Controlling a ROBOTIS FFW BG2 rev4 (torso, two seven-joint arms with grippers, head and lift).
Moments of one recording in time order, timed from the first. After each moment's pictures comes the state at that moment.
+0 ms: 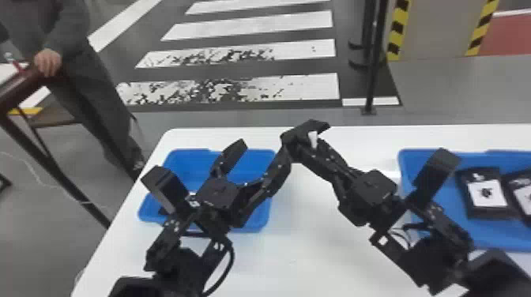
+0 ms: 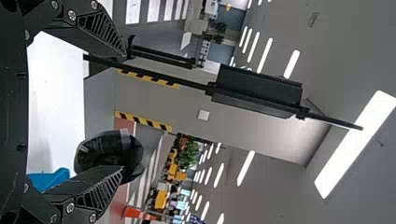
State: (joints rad) left arm 0.36 0.03 0.01 -2.07 0.30 0.10 -0.38; right arm -0.09 -0.34 0.64 -1.67 -0.69 -0.16 0.30
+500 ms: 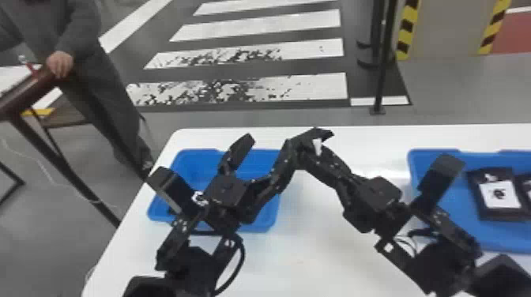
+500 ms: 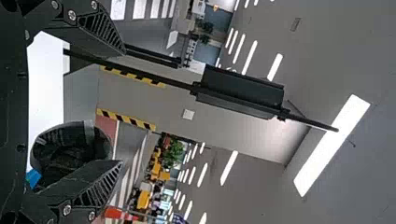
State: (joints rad) left arm 0.36 0.03 -0.01 -2.07 0.35 0.05 -0.38; right arm -0.08 -0.34 0.65 -1.66 -0.71 -0.14 0.29
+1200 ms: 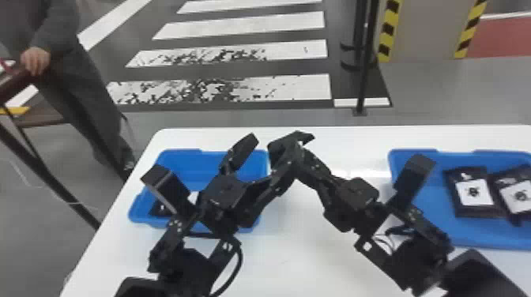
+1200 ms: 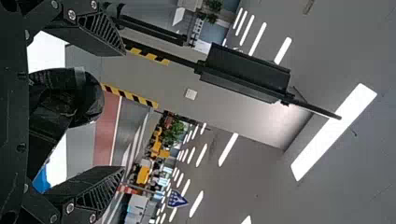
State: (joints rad) left arm 0.36 0.04 -0.06 -2.08 0.38 0.09 -0.40; right arm -0.10 -0.34 0.67 -1.64 -0.74 -0.13 0.29
